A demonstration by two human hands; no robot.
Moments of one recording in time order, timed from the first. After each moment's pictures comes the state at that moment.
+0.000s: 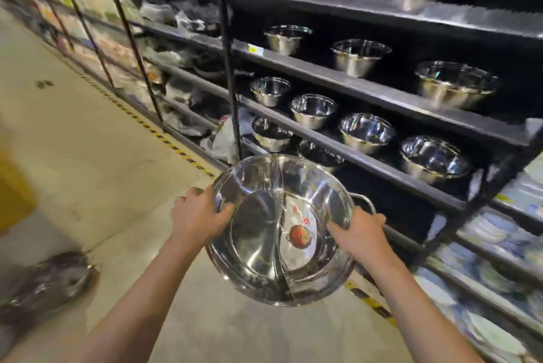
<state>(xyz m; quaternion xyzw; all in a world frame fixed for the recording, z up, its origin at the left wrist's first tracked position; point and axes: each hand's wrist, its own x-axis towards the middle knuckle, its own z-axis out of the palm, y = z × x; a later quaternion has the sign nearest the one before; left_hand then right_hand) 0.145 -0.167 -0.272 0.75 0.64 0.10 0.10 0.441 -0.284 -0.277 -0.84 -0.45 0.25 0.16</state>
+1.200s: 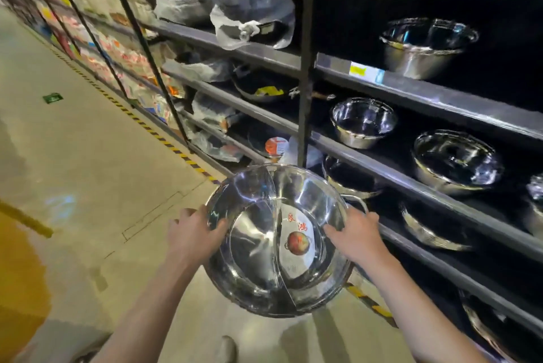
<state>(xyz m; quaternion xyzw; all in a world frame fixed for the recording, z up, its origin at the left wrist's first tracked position) -0.011 0.419 -0.330 0.74 0.66 0.07 0.14 0.292 0.320 -0.353 -0.83 -0.44 0.27 0.19</state>
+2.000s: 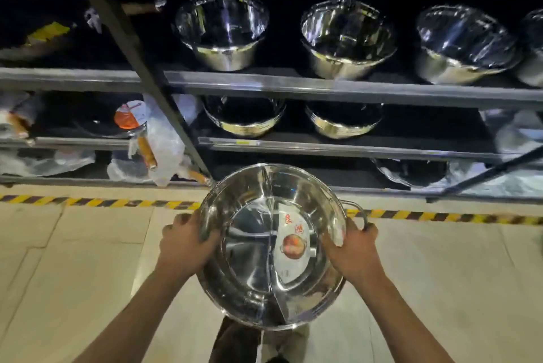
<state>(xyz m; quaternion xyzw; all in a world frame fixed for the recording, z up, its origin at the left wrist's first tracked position) 0.124 0.527 -0.547 0.87 0.39 -0.16 0.23 0.290 0.247 -0.564 -0.93 -0.07 0.26 0.26</state>
